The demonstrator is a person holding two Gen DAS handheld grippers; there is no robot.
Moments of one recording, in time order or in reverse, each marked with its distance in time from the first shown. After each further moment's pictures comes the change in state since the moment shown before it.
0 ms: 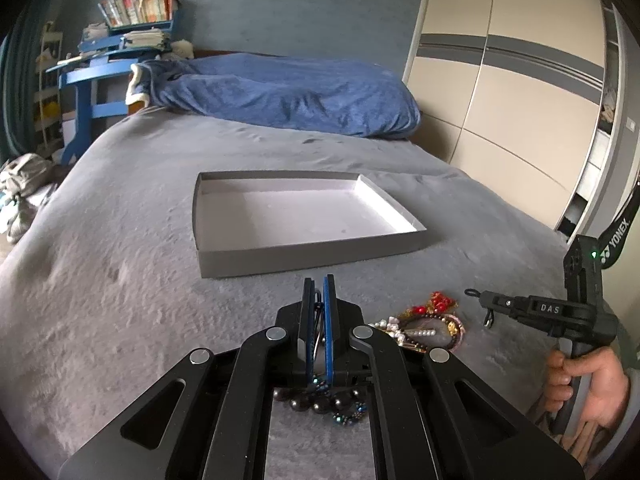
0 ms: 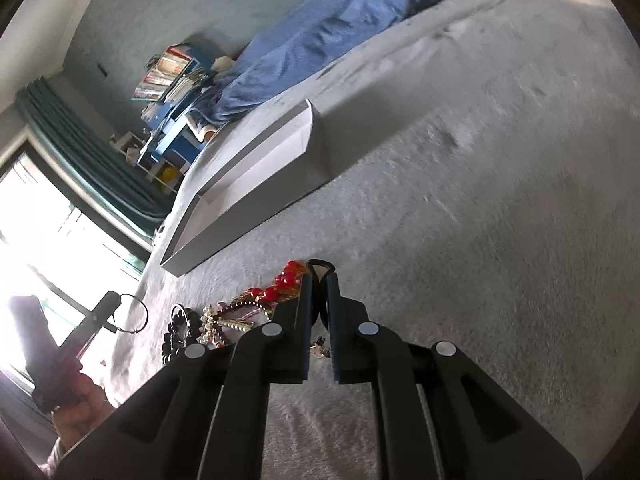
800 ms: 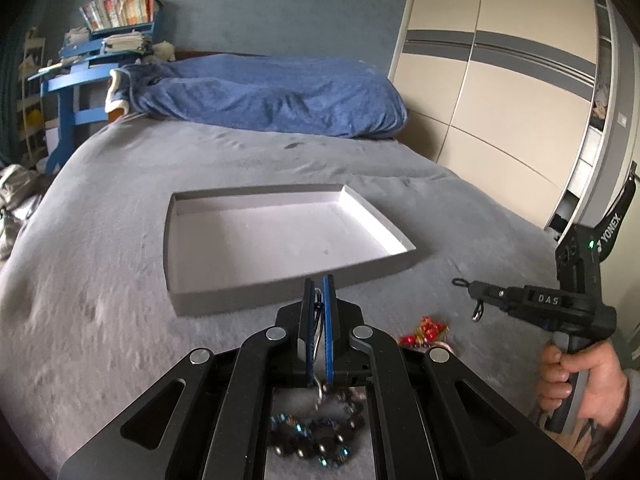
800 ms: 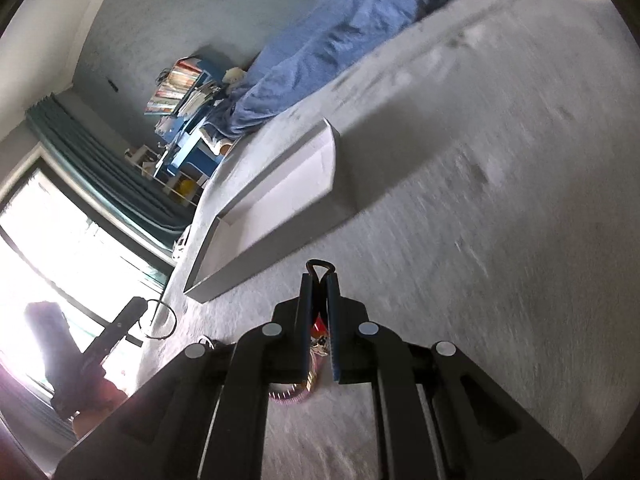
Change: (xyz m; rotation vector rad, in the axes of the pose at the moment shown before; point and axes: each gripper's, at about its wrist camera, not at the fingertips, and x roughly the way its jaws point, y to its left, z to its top) left arm 0.025 -0.008 0.035 0.037 0.007 -0.047; right arm 0.005 0.020 0.037 -0.021 -0.027 0.056
